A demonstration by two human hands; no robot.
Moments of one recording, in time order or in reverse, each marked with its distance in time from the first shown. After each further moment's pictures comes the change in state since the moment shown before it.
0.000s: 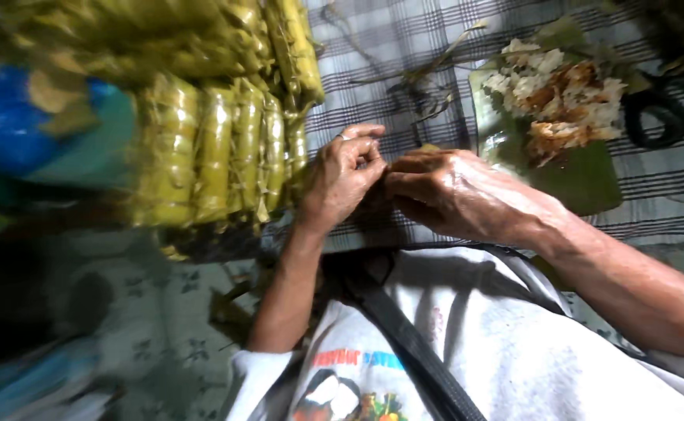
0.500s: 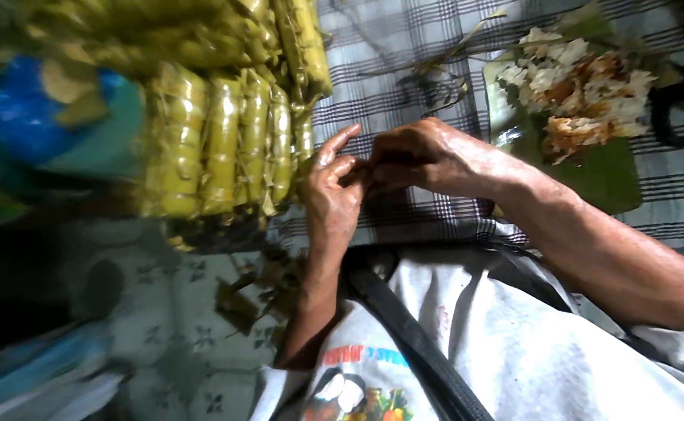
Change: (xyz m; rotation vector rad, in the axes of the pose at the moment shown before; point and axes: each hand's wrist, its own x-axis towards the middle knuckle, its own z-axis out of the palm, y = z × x) left_hand -0.041 -0.003 0.022 -0.042 0.386 -0.043; right_hand 0.035 0.026 0.002 0.463 -0.138 0.235
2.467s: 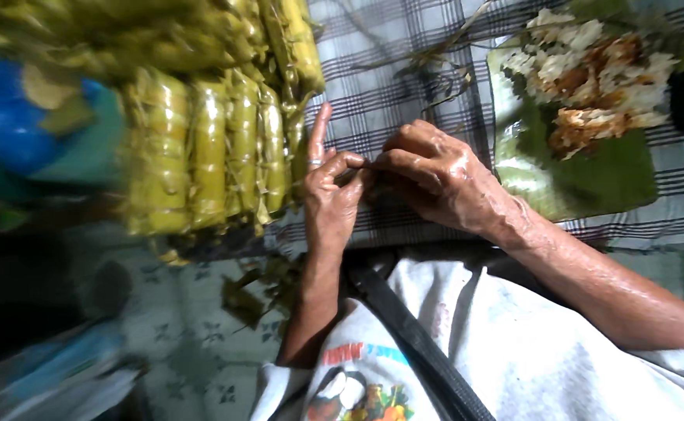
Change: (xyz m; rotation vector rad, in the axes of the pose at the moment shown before) left_hand 0.004 -0.006 0.004 -0.182 -0.023 -0.062; right_hand -0.022 0.017 0.037 -0.335 0.424 -0.311
